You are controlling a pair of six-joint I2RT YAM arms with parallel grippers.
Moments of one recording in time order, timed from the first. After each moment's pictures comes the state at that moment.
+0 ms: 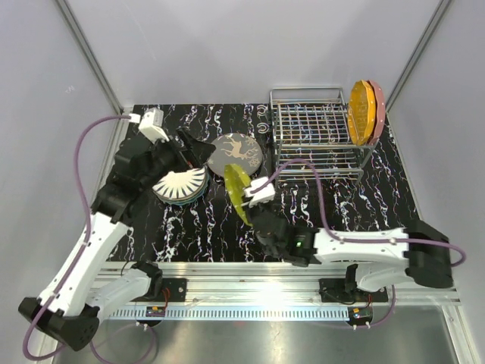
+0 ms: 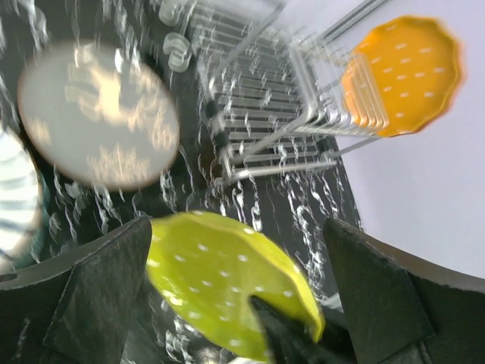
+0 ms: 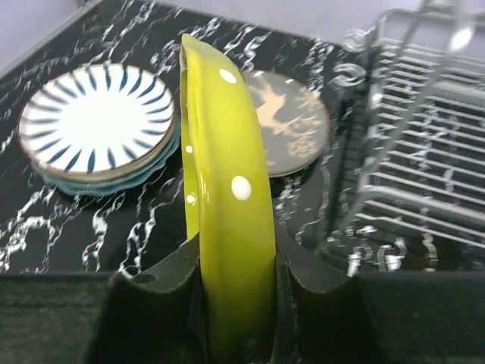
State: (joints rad) left arm -0.41 0.96 1.07 -0.37 0.15 -0.68; right arm 1.34 1.38 0.79 0.40 1.01 0.13
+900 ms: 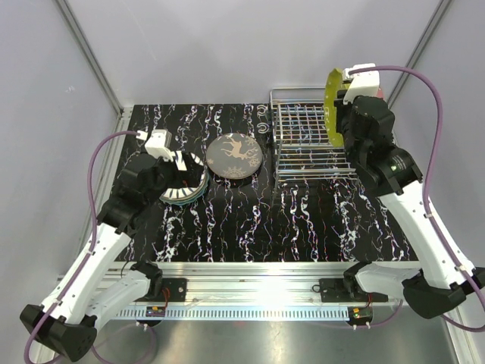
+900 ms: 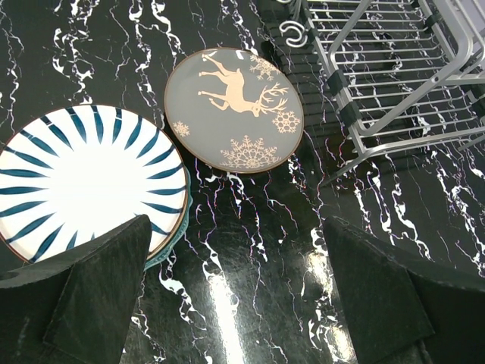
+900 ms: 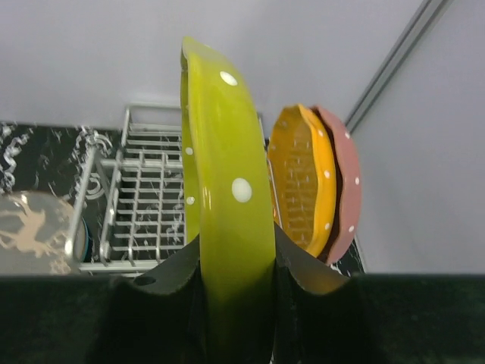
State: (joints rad) left arm -0.41 0.85 0.91 -0.41 -0.03 -0.31; right arm 0.55 1.18 1.57 -0.46 0.67 -0.12
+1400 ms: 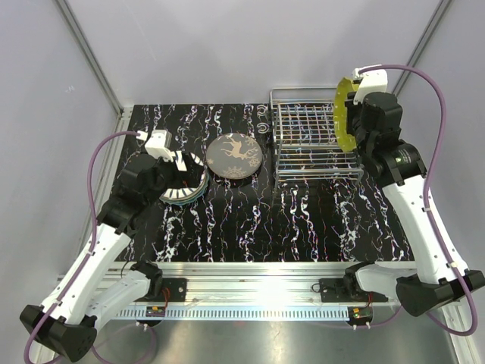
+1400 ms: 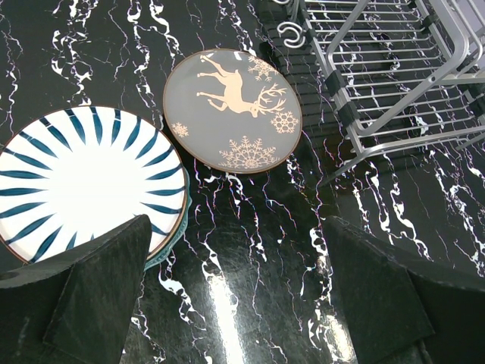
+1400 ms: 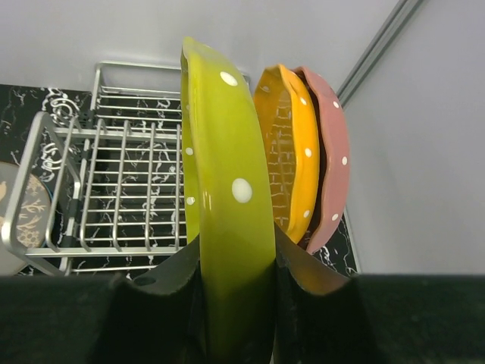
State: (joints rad) left arm -0.41 0.84 0.91 -0.41 -0.02 -0.31; right arm 0.33 1.21 1.55 -0.56 0.45 -0.11
